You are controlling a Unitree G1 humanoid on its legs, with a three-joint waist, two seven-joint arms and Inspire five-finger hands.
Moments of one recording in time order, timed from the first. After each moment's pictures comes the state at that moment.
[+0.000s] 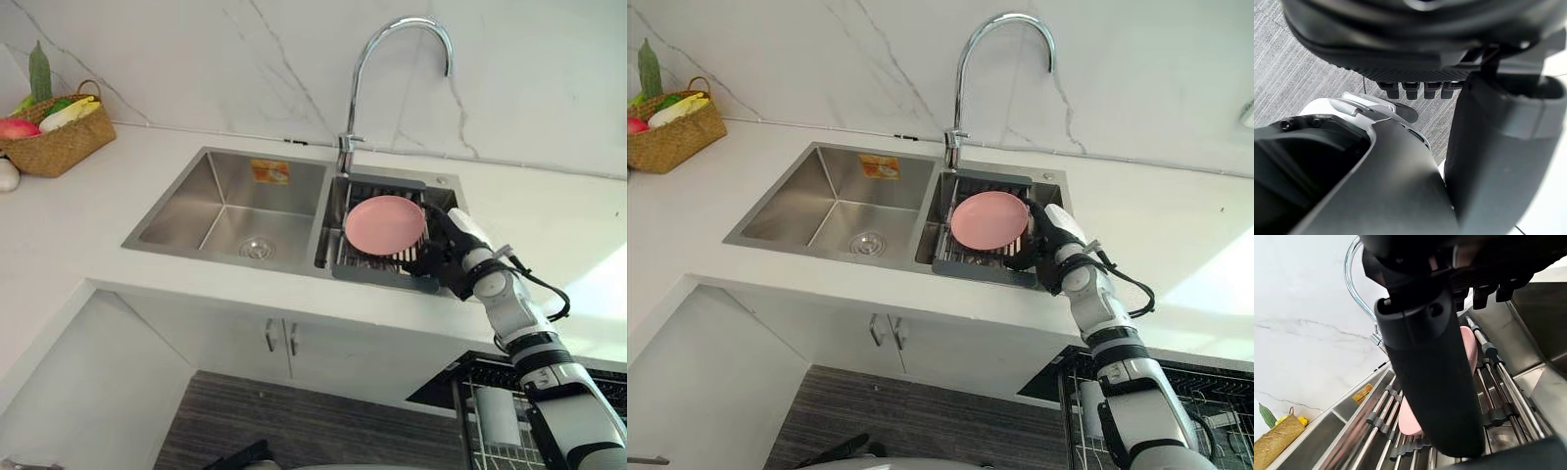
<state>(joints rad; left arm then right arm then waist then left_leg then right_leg) 0.21 0.16 0.12 0.93 -0.44 0.24 -0.03 -0.50 -0.54 0.16 0.58 -0.42 0.08 0.04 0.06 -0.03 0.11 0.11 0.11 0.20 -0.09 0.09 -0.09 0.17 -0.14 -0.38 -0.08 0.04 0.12</state>
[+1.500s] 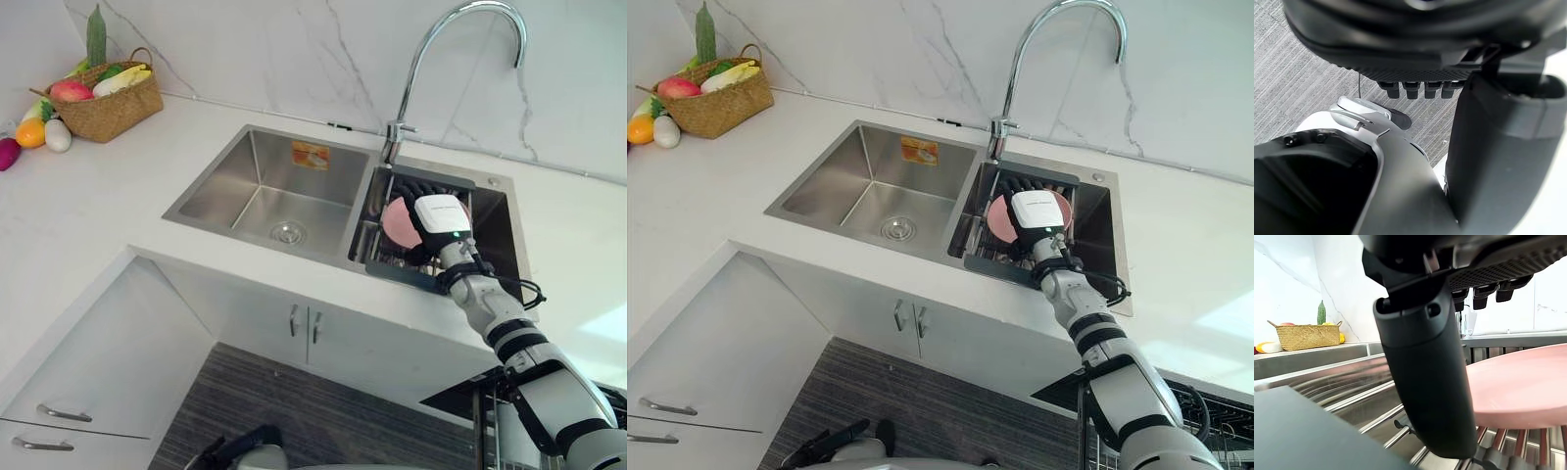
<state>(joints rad) 0.21 0.16 0.10 0.87 -0.40 0.19 -0.04 -0.62 -0.51 0.38 0.79 -0.90 -0.06 -0.34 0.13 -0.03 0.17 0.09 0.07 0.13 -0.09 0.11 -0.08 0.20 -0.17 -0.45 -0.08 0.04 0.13</state>
